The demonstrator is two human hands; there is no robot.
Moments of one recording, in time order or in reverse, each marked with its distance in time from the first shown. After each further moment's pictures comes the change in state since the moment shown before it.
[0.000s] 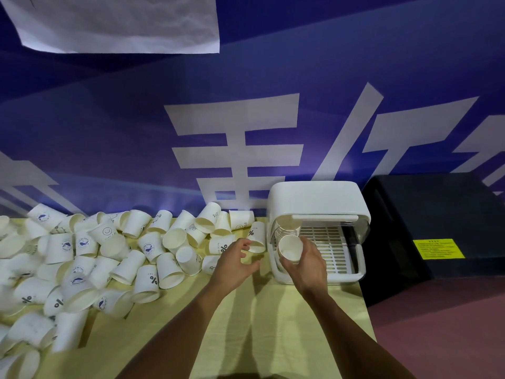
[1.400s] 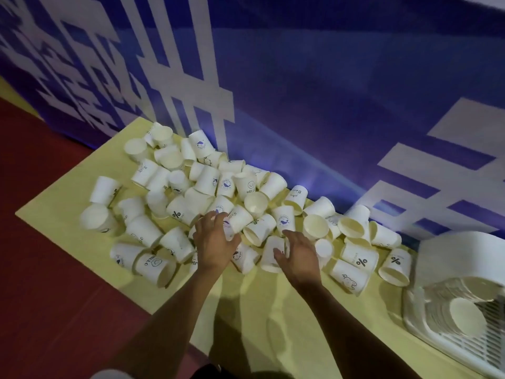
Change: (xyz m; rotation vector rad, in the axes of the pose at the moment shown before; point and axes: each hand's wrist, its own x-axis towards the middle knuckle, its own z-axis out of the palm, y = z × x) left_hand -0.088 -0.249 -0.254 0.262 0.683 -0.409; right_hand -0.086 -0.243 0.249 -0.230 -0.425 -0.590
